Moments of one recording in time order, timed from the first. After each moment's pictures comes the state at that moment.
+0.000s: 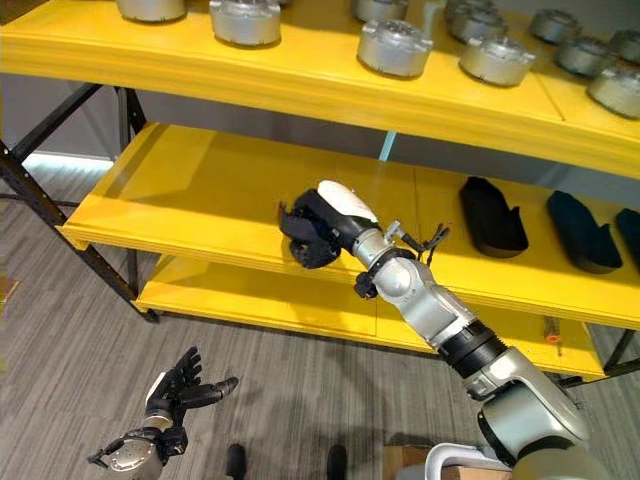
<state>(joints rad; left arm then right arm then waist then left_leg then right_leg) 0.18 0.38 -0.20 0.34 -0.47 -0.04 0.12 -0.78 -0.64 0.62 0.28 -0.12 0.03 -0.02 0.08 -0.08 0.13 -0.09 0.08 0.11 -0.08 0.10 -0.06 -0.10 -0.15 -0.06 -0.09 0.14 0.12</state>
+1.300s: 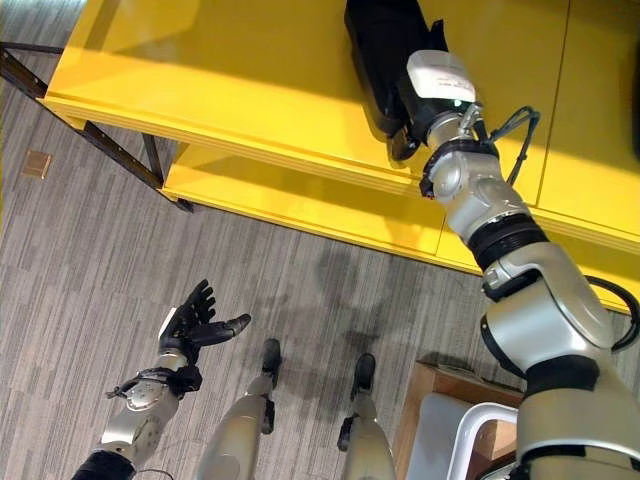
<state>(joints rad) -0.07 0.39 -0.25 0.35 -0.55 -0.13 0.15 -1.32 -0.71 0.77 0.96 -0.28 0.01 -0.20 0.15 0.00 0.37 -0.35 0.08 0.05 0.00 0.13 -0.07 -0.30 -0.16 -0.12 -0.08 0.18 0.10</state>
